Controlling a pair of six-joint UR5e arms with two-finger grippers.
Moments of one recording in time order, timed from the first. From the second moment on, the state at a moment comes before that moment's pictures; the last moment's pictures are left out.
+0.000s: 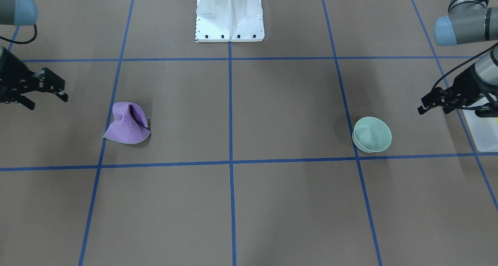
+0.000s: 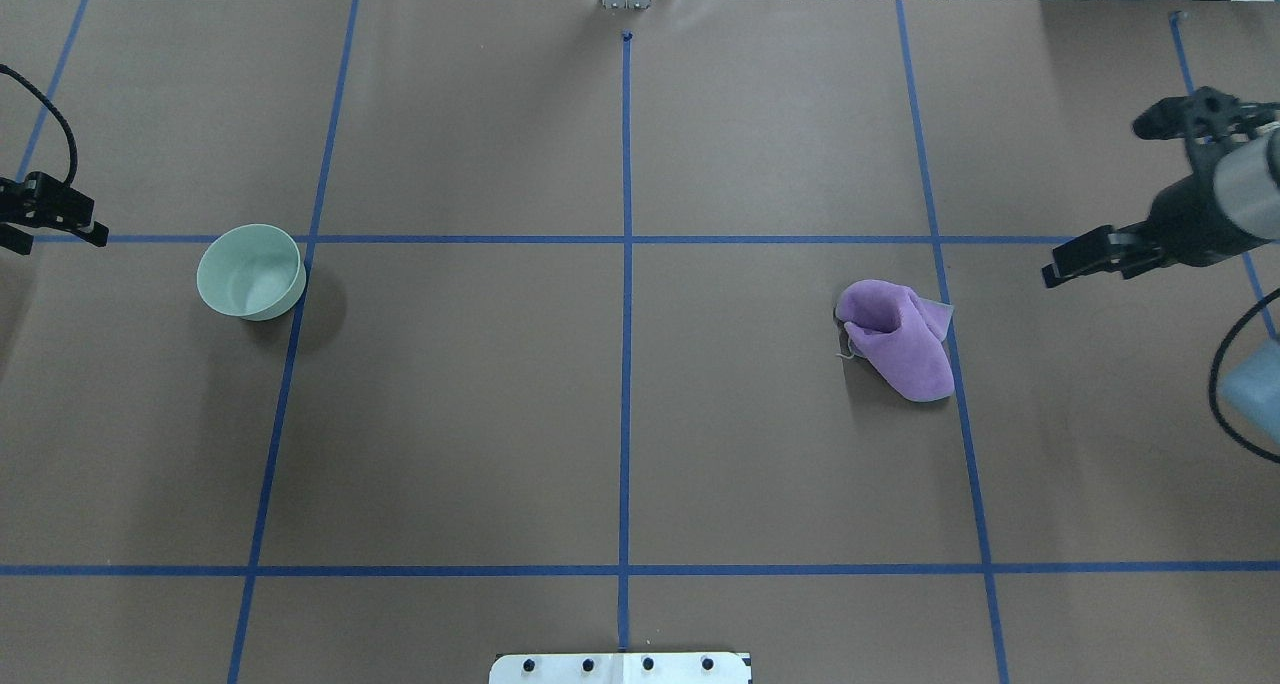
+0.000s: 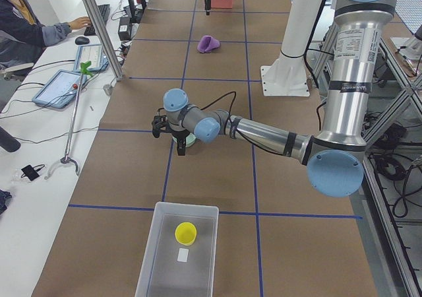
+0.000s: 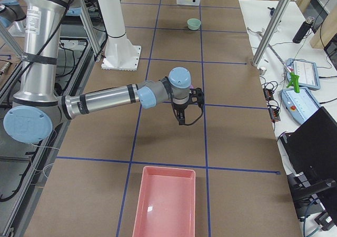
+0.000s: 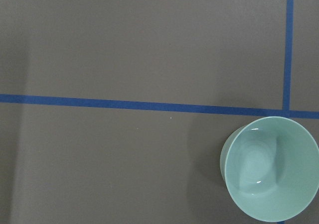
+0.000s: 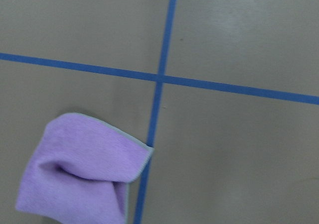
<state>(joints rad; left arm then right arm) -1.17 -1.65 -1.72 -1.87 -2.36 -0.70 0.97 -1.50 1.91 -1.27 2.22 0.73</state>
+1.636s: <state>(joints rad) -1.12 -1.64 -1.68 -1.92 -2.28 -0.75 0.87 -1.35 1.86 -1.27 2.19 0.88</state>
